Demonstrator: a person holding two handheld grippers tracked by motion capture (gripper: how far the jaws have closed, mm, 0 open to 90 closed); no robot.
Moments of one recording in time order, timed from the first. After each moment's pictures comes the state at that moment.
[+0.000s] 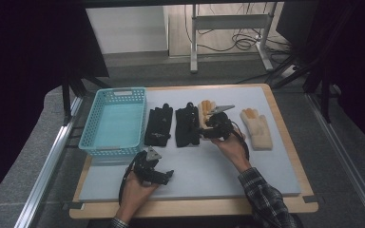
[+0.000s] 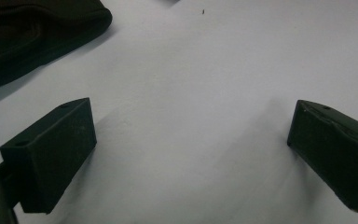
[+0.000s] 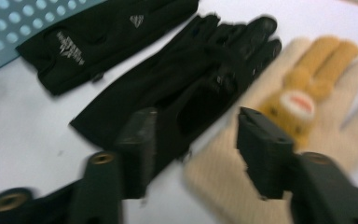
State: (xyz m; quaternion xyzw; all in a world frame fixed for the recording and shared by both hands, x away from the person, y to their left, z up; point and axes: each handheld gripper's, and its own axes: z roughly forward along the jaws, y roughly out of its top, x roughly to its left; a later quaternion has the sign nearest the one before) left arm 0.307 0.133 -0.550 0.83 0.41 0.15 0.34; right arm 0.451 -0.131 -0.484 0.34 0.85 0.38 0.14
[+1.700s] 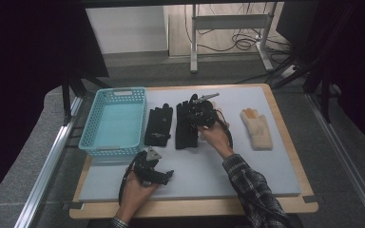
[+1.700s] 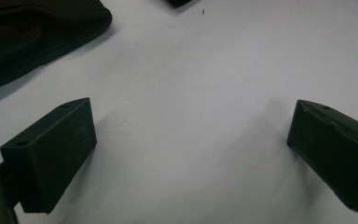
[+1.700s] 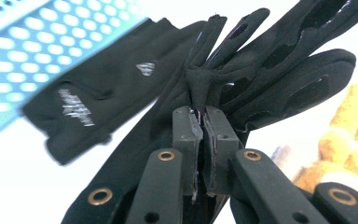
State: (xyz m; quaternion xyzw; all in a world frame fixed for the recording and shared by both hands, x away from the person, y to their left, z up) left arm 0.307 0.134 -0.549 0.83 0.41 0.15 0.34; right arm 0.474 -0.085 -0.468 0.36 0.84 0.39 0.11
